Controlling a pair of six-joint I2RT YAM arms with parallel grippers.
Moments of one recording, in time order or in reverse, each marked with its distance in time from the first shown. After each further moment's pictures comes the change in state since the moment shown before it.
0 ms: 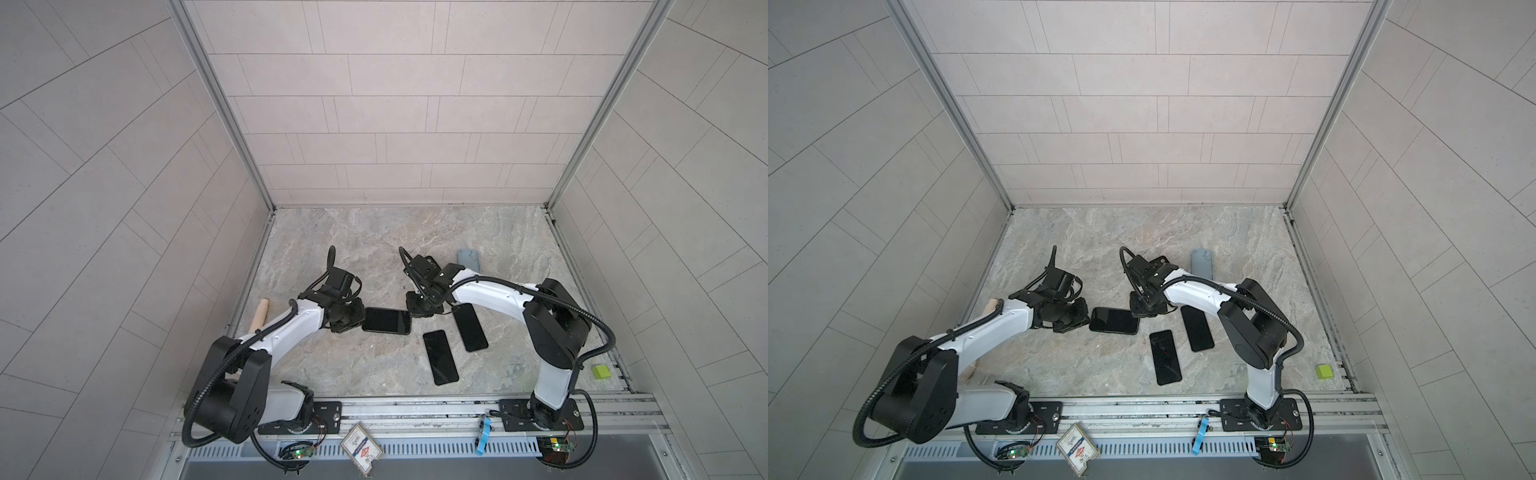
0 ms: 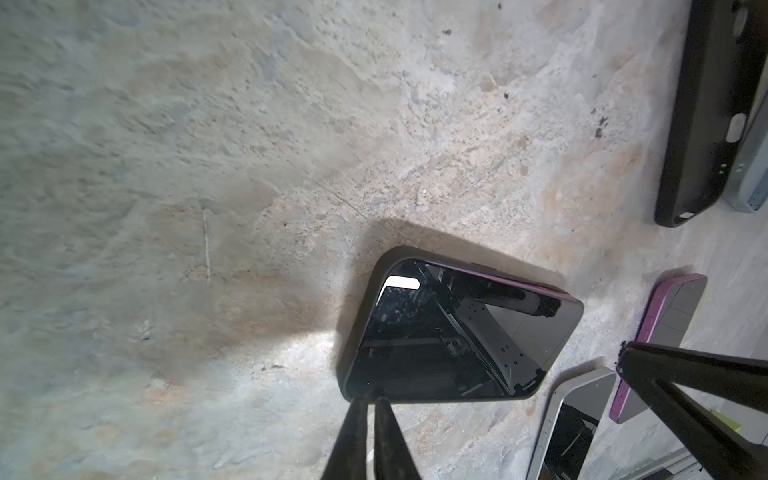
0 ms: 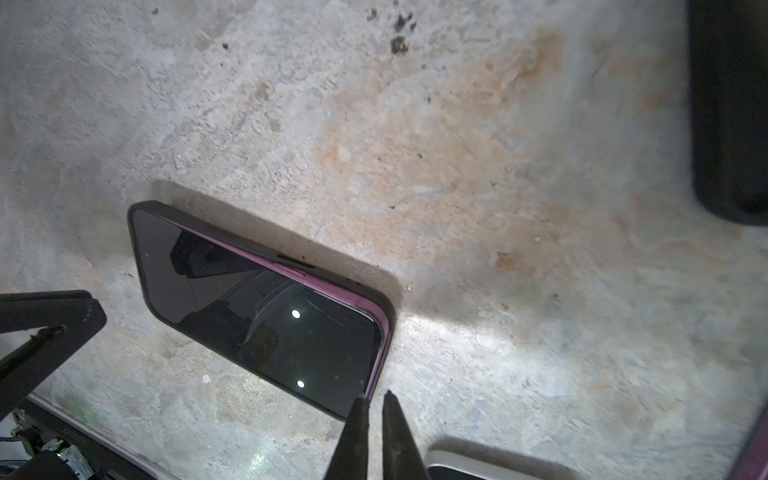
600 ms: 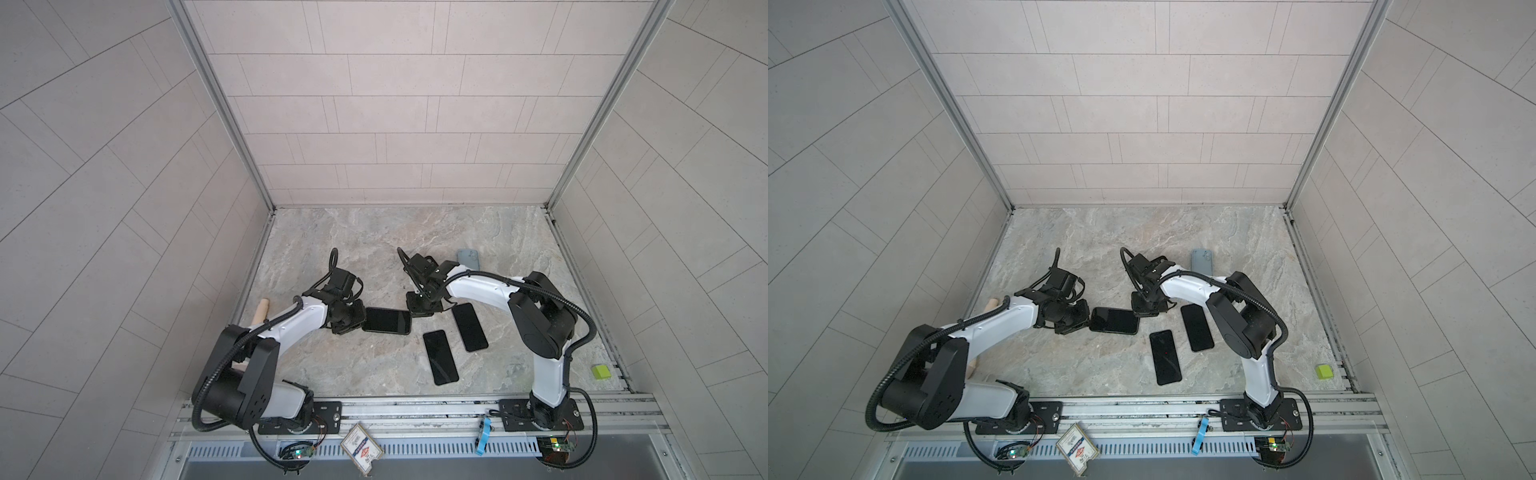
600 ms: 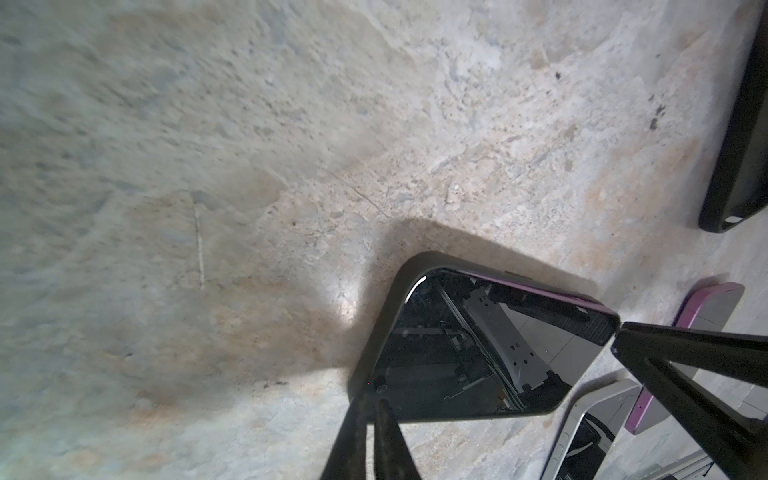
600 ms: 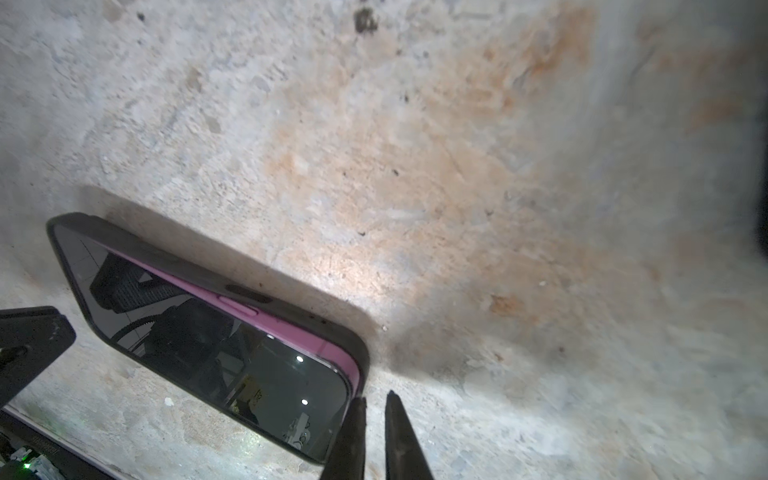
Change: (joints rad) left arm 0.000 0.060 0.000 0.021 0.010 -0.011; right arm -0.039 0.086 0.040 -0.016 -0.042 -0.054
